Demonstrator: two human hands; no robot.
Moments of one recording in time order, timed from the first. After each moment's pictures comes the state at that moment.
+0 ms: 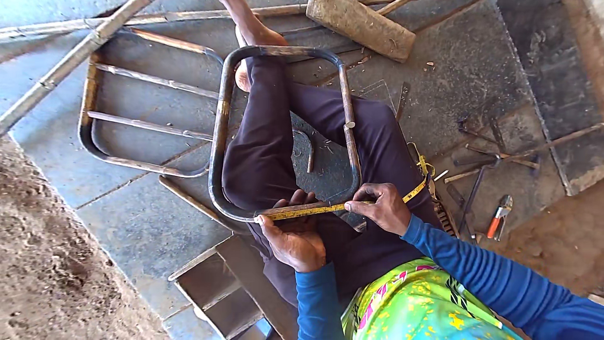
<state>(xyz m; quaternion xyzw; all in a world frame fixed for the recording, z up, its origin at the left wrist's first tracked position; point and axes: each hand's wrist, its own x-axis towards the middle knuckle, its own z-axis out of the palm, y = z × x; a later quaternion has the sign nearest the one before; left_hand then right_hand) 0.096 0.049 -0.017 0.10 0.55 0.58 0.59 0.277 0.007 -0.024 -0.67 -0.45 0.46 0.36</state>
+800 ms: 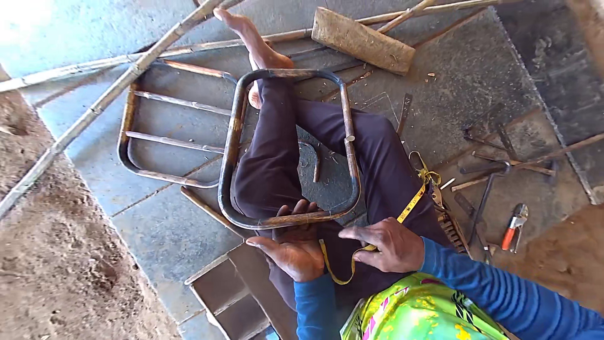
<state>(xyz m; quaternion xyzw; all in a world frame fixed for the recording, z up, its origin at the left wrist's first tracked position) 0.081 0.046 -0.026 0.12 0.48 0.58 0.64 0.280 -0.019 0.011 -0.52 -0.70 0.46 0.17</state>
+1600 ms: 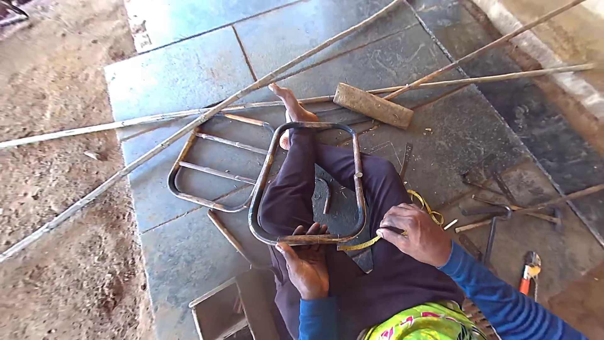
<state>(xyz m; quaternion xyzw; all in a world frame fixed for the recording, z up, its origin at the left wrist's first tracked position) 0.084 0.048 -0.031 0.13 0.47 0.59 0.64 0.342 0.008 0.023 -0.63 -0.73 0.18 0.20</state>
